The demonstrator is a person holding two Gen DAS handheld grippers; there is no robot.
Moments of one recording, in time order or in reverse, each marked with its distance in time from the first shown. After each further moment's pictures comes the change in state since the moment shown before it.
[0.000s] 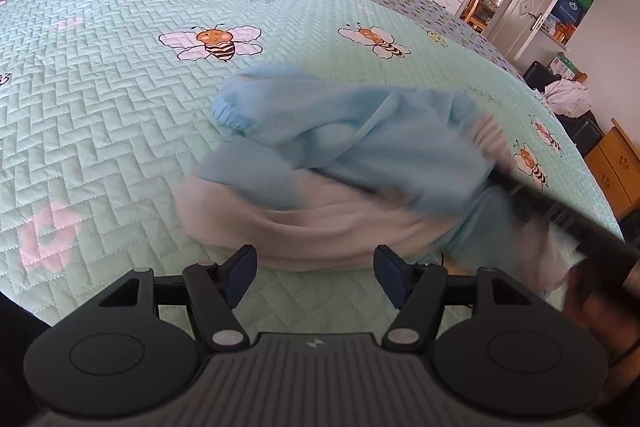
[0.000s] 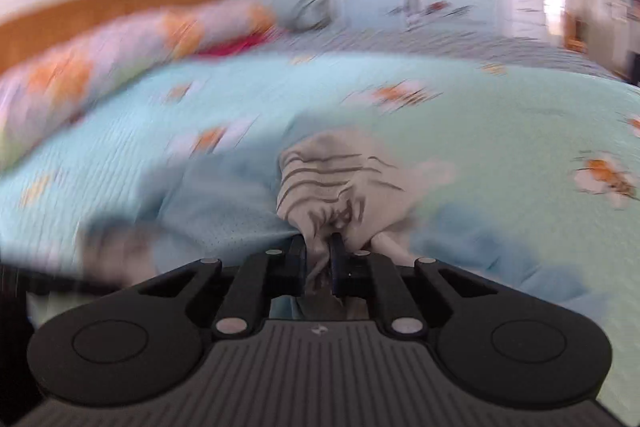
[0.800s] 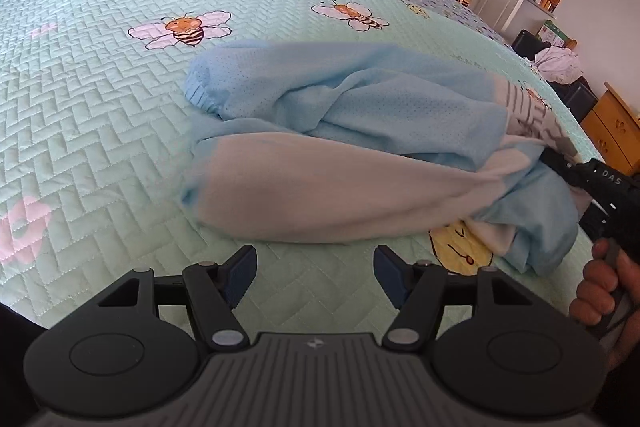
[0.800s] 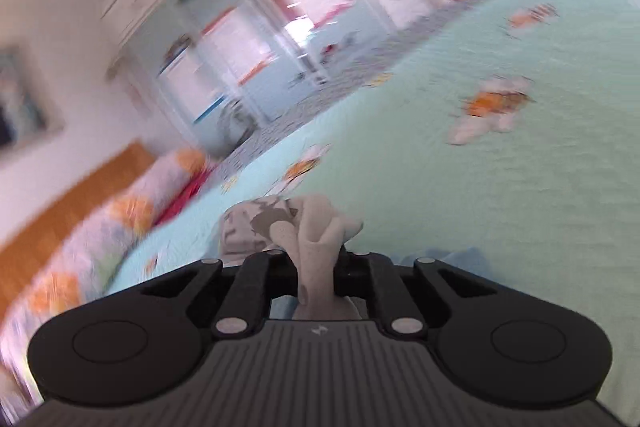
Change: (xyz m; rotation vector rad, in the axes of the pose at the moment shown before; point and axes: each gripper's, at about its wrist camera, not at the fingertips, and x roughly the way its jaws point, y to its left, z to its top) left arm 0.013 -0.024 -0.015 0.092 0.047 -0.009; right arm -0.033 -0.128 -0.040 0.593 -0.176 -0.003
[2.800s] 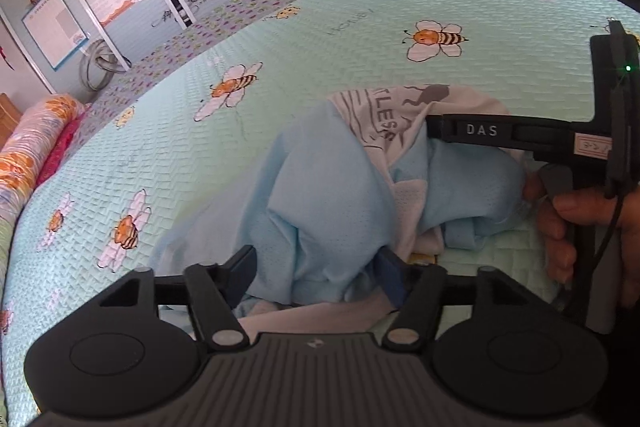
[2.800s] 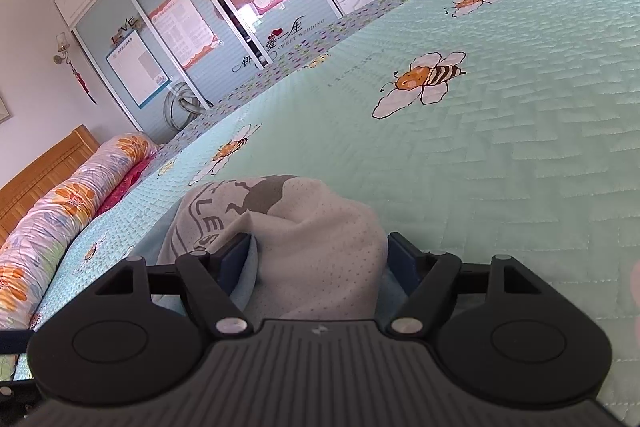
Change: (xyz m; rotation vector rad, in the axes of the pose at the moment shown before) left arm 0.009 -0.160 0.019 0.750 -0.043 0.215; right arm 0.023 -0.017 -0.017 -0.095 0.030 -0.145
